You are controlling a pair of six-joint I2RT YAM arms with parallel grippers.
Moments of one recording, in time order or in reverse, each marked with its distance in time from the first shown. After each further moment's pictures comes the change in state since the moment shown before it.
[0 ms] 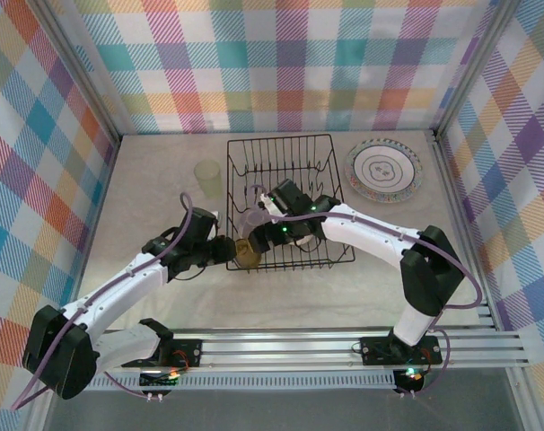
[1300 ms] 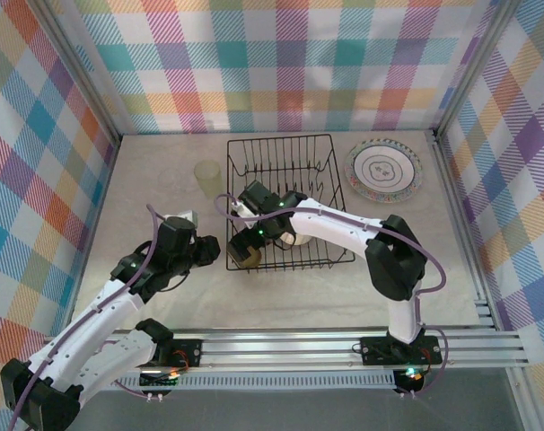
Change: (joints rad) left arm -0.004 -0.288 0.002 -0.159 -0.190 -0.037; right arm 0.082 0.236 0.251 -0.135 0.003 -0.133
